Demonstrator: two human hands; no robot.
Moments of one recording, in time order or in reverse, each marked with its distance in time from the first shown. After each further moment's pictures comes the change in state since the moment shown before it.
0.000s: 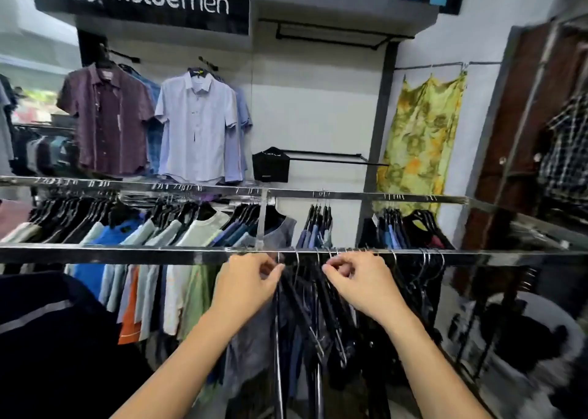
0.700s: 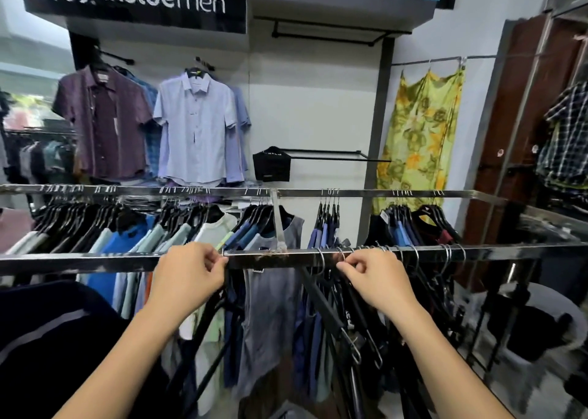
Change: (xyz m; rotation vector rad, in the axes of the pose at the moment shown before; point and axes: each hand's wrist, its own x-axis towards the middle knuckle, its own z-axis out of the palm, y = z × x) left_hand 0.013 -0.087 -0.090 0.144 0.078 -0.048; right_hand 0.009 -0.024 0.017 -0.145 0.019 0.064
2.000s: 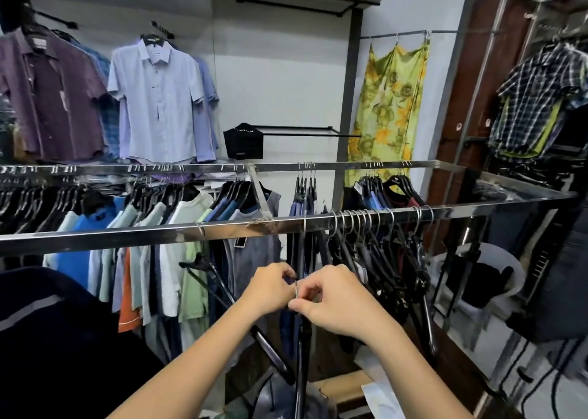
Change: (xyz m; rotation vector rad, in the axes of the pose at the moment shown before) left_hand -0.051 0.065 0.114 -0.307 -0.685 0.063; right_hand -0.096 -0.053 0.013 0.086 -0.339 -0.090
